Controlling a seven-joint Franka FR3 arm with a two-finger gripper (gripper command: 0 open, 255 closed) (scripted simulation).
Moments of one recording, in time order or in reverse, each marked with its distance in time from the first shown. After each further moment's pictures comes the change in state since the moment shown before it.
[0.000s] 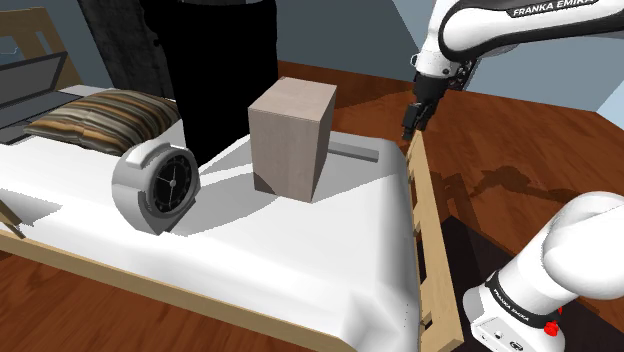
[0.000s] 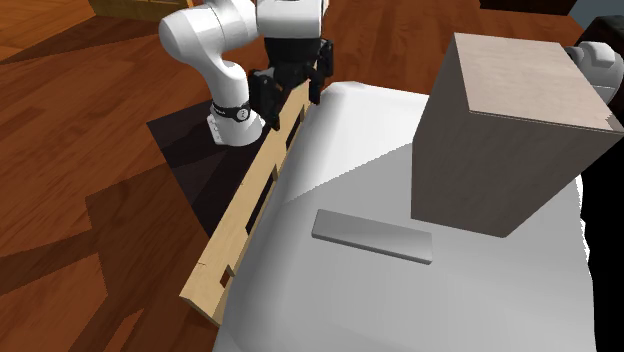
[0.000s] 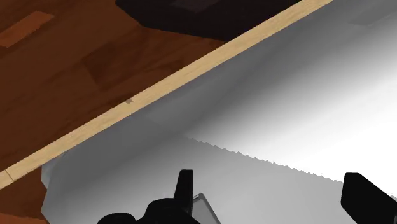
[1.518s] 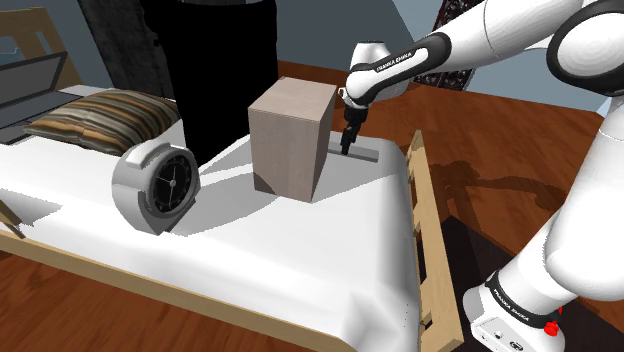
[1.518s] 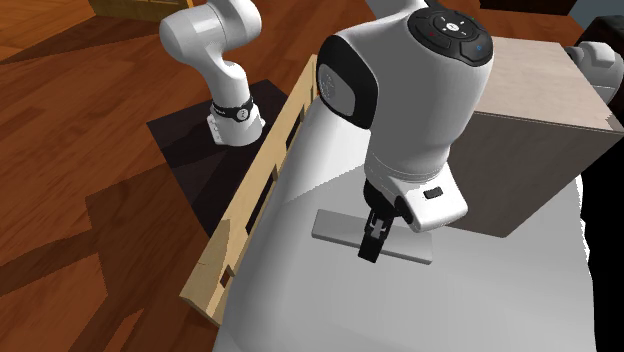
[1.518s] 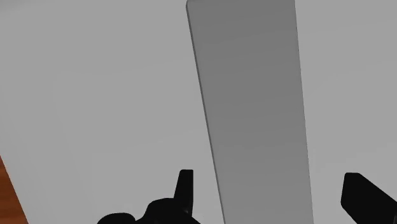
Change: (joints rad) arm 0.050 0.696 -0.001 0.385 0.086 0.359 -0.333
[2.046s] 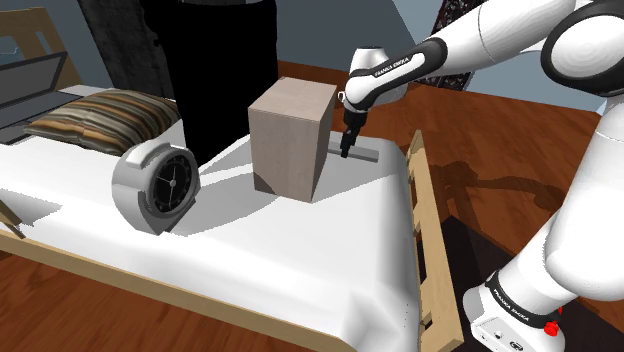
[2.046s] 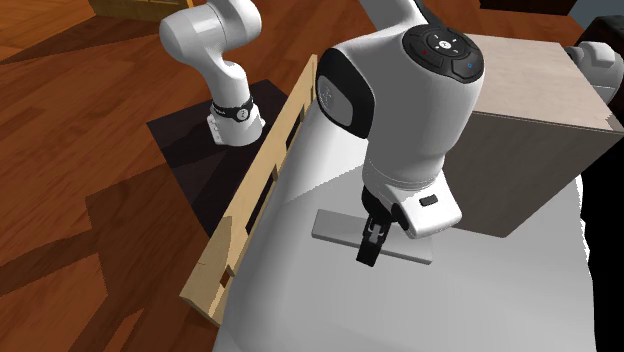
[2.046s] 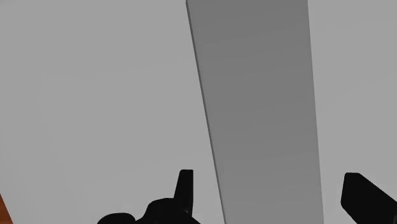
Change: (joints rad) arm -0.002 0.018 0.001 -0.012 0.003 0.030 -0.004
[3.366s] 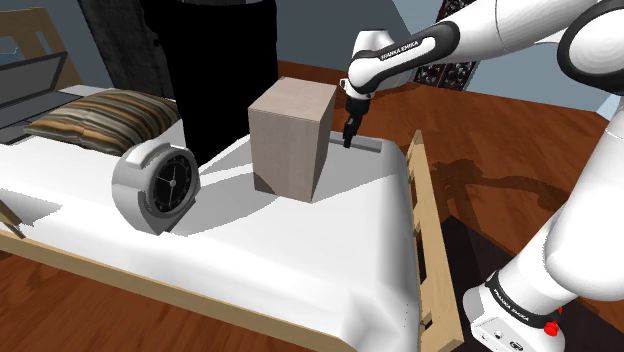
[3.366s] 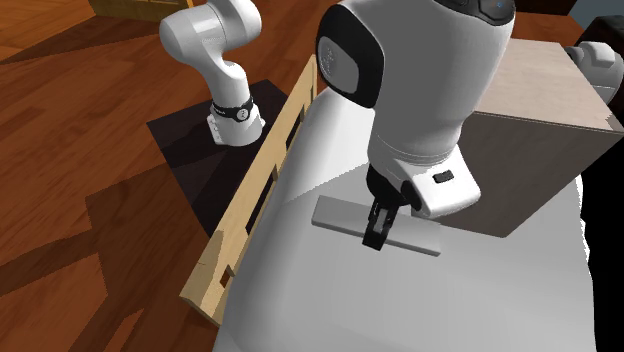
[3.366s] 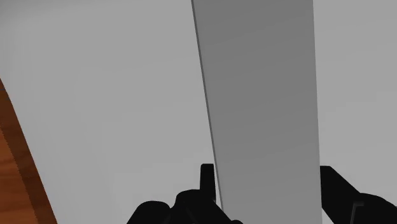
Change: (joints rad) arm 0.001 -0.052 -0.003 0.044 -0.009 -0.095 0.007
